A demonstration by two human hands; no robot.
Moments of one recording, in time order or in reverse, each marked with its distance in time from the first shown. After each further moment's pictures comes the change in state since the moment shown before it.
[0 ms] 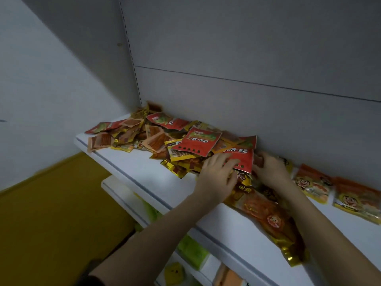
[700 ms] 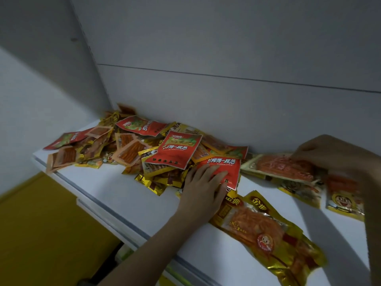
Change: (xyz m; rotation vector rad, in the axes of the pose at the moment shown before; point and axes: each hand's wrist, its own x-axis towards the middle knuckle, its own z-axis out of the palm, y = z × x) left_hand 0.005 -0.014 0.029 0.087 -0.097 0.035; right_hand 0.001 0.032 -0.146 0.037 -0.243 0.171
